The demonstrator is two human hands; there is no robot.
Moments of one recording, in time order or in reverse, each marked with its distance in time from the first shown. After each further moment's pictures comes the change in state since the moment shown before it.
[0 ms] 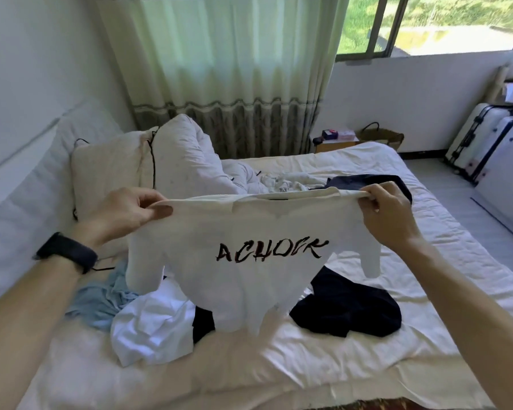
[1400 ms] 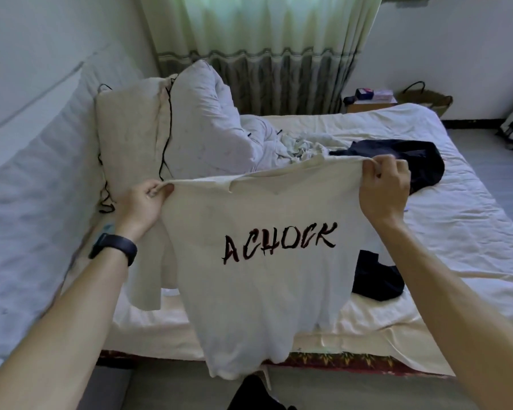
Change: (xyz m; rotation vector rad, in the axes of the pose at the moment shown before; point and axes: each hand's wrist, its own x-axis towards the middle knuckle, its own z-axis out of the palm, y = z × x) left_hand -0.058 -0.034 0.119 -0.105 0.470 -0.213; right_hand -0.032 0.024 0.041 0.199 0.158 0.169
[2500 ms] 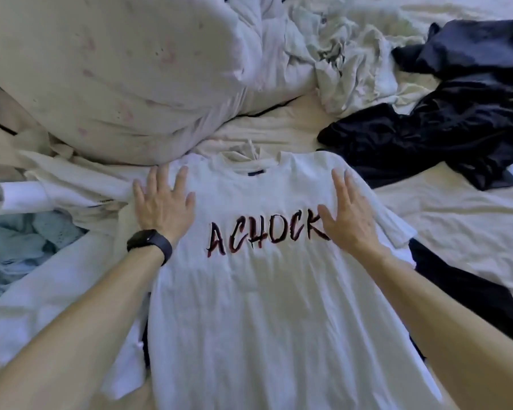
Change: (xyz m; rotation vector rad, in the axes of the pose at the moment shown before) left_hand 0.231 -0.288 0.416 0.798 -0.265 0.160; right_hand 0.018 0.286 0.429 -0.466 -0.800 0.118
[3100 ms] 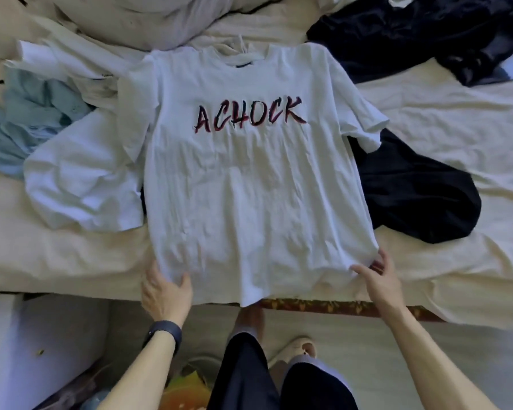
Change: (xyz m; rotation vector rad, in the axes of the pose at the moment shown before) left_hand -0.454 0.051 0.003 -0.466 -0.415 -0.856; right_hand -0.362 0.174 0.035 0.780 -0.137 0.676
